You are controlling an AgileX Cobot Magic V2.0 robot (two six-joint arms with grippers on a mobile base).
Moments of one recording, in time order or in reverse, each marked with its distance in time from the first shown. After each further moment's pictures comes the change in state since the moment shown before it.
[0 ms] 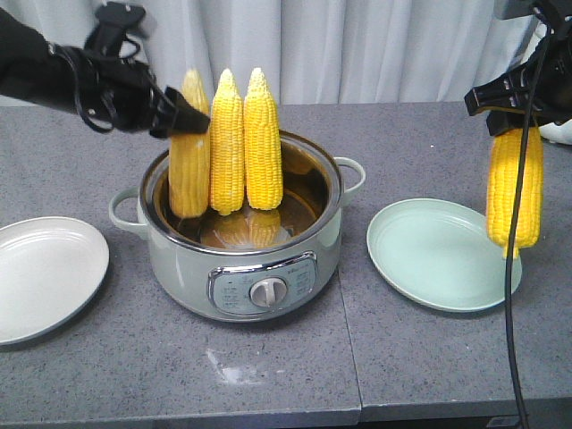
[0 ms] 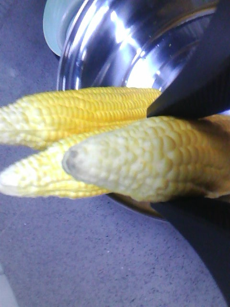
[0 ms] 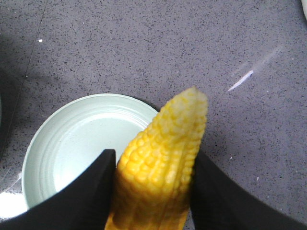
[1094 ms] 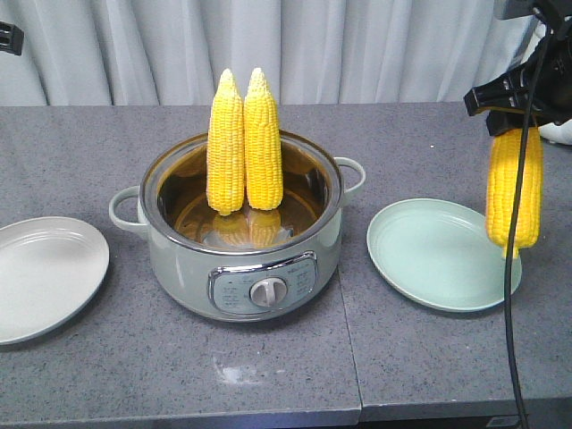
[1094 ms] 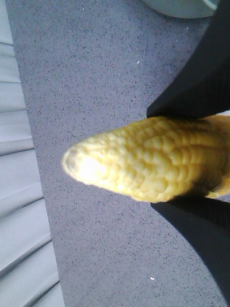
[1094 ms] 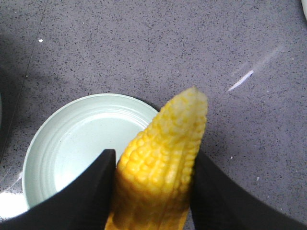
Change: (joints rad) left arm 0.000 -0.318 -0.055 1.084 0.197 -0.954; right arm 0.000 0.000 0.000 0.000 0.000 0.001
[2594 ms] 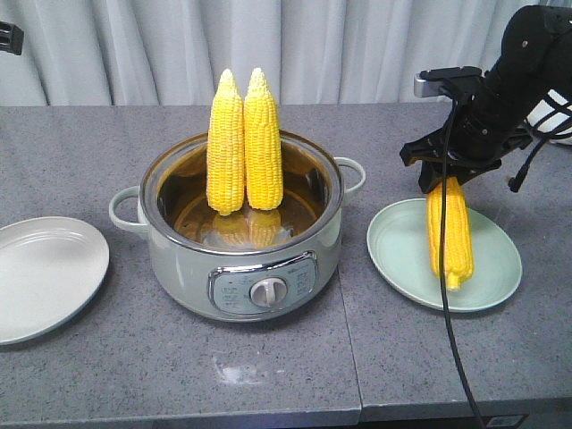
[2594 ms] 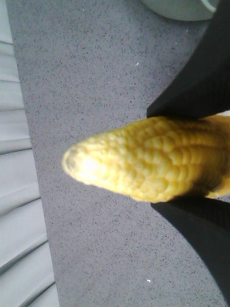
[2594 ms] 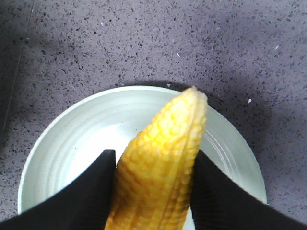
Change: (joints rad) left arm 0.000 0.000 0.000 -0.002 0.004 -0.009; right arm 0.000 0.376 -0.163 0.163 0.090 -0.101
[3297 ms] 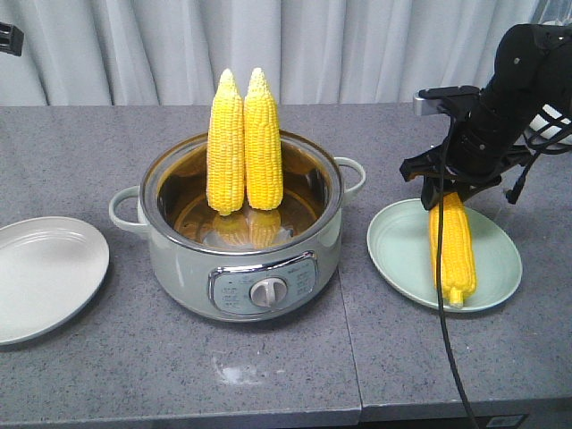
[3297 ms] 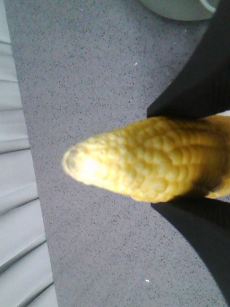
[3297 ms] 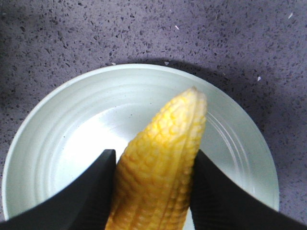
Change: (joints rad) left arm 0.000 0.000 0.000 0.000 0.006 0.000; right arm 0.000 0.008 0.055 -0.015 0.000 0.023
